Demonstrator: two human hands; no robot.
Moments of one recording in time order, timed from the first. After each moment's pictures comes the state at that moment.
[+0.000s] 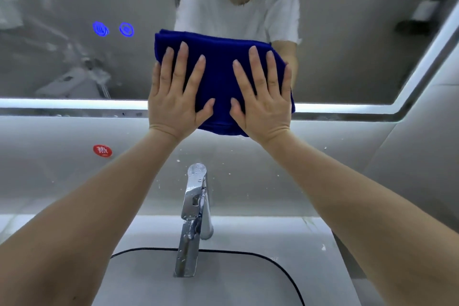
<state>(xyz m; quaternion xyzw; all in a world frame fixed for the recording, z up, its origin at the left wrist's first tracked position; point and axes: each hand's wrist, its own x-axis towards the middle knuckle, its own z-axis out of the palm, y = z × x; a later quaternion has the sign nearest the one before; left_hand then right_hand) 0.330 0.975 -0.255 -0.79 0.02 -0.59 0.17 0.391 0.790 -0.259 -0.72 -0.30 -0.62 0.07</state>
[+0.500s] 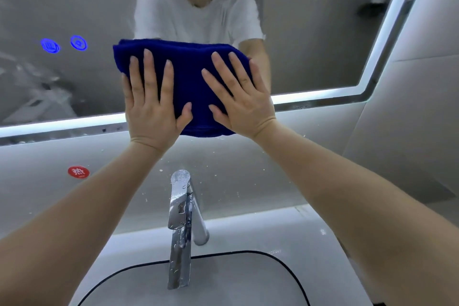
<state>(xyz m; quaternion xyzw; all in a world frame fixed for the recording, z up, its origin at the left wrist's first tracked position) 0.335 0.961 -0.260 -0.78 0.02 -0.60 0.16 0.403 0.769 -0.255 -0.69 -0.34 -0.64 0.01</state>
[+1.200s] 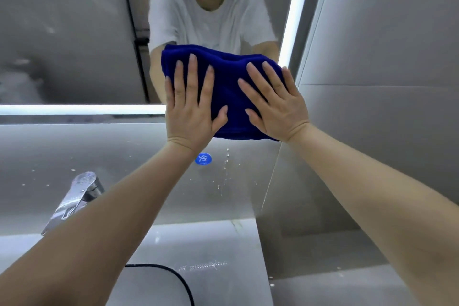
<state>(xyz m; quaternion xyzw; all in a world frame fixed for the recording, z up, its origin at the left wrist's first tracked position) 0.402 0.738 -0.271 -0.81 0.00 -0.59 0.08 0.471 0.541 -0.247 -0.69 -0.41 -0.59 -0.07</state>
